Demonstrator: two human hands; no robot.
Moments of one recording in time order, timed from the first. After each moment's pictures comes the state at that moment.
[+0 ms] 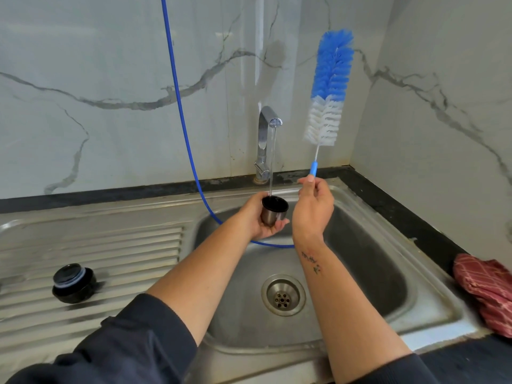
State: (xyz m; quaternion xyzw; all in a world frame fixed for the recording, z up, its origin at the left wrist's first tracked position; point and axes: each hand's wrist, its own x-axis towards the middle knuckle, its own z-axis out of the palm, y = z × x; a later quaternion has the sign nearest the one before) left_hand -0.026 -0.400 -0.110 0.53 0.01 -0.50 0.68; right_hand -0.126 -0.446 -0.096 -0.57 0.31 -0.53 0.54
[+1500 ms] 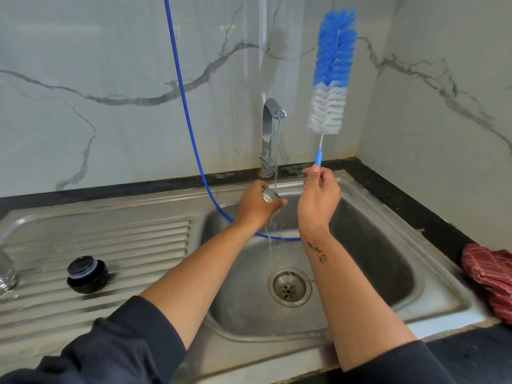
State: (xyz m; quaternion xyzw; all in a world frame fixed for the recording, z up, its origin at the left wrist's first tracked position) left_hand -0.020 -0.385 -0.130 0.82 -0.30 -0.06 0.48; right_hand -0.124 -0.448 -0.095 -0.56 0.31 -0.54 0.55
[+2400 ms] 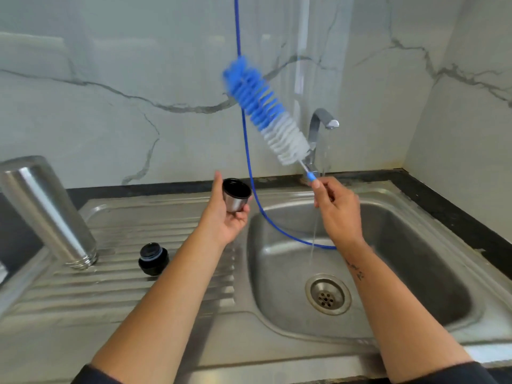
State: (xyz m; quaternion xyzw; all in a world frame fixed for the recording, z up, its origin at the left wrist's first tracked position) left_hand 0.008 -0.237 -0.081 0.46 0.03 -0.31 0.83; right_hand -0.126 -0.425 -0.098 -0.78 0.13 -0.43 0.43
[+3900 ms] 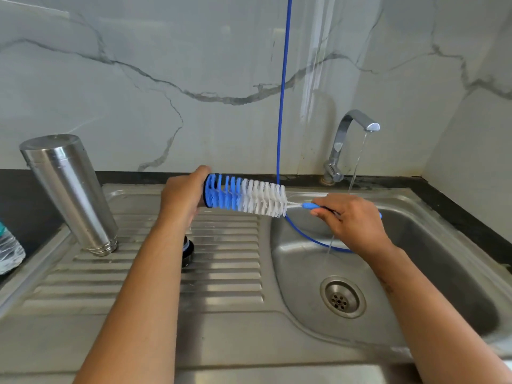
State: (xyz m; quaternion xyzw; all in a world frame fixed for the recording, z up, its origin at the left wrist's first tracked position) left_hand 0.038 -0.126 -0.041 0.75 0.03 -0.03 0.66; right_hand -0.121 -0.402 -0.086 -0.94 0.01 -0.34 0.09
